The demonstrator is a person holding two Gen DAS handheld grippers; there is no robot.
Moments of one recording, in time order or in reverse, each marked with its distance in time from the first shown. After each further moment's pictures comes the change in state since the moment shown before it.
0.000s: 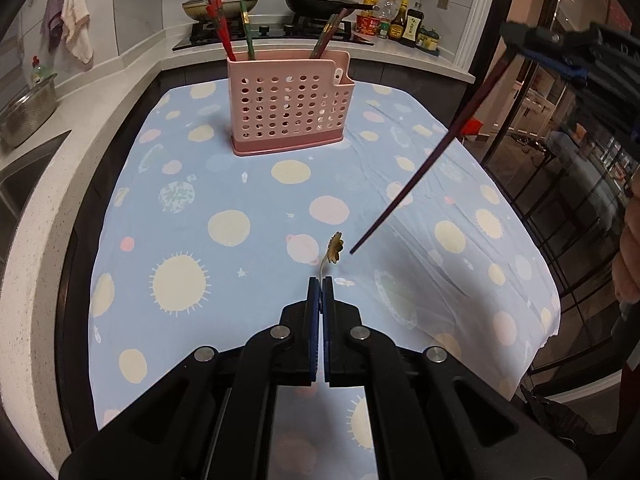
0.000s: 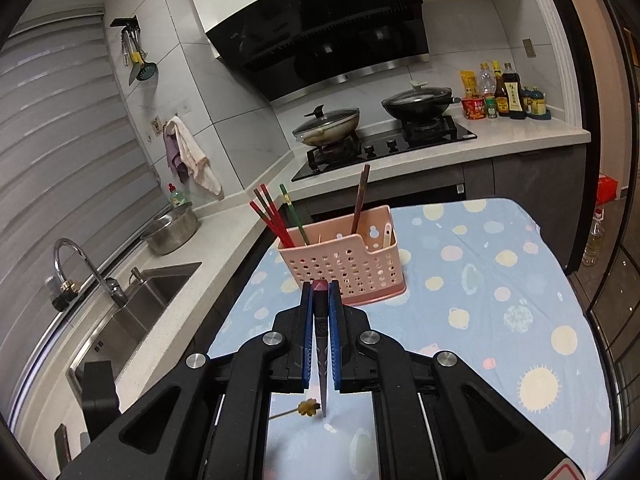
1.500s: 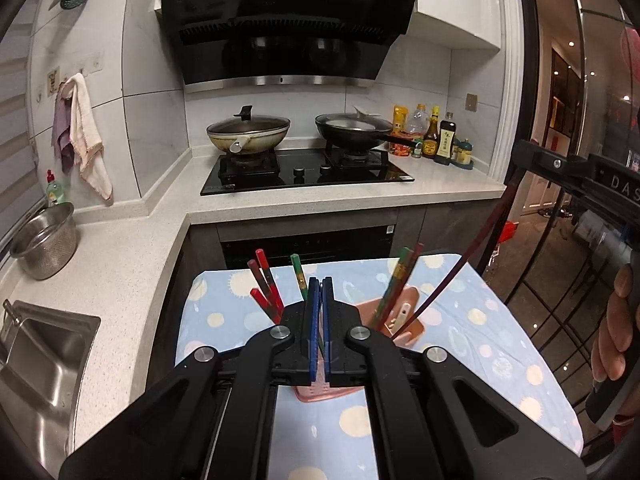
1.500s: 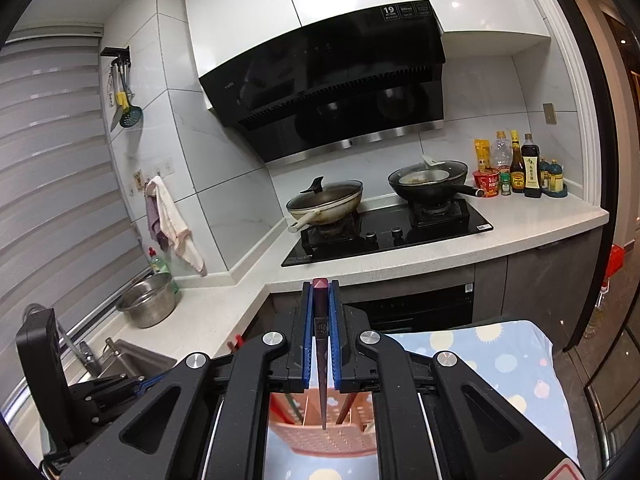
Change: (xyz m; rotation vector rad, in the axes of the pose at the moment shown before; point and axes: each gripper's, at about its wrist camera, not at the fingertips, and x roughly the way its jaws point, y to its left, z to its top) left arm -0.009 0.057 0.245 0.026 -0.364 0.132; right arm 0.115 0.003 0.168 -0.051 -0.143 -0.029
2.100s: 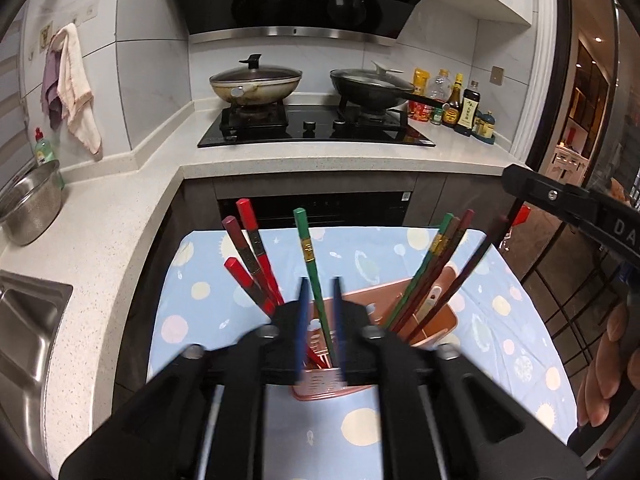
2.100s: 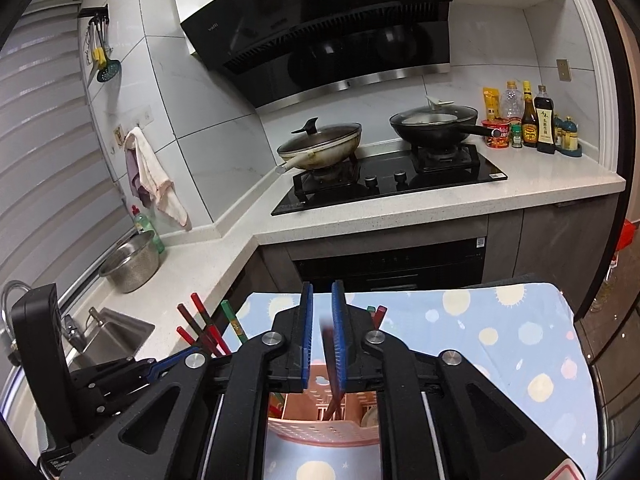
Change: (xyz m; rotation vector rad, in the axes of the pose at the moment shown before) left arm 0.072 0.011 -0.021 -0.073 0.131 0.019; right arm 0.073 -0.007 -0.042 0.003 0.167 -0.005
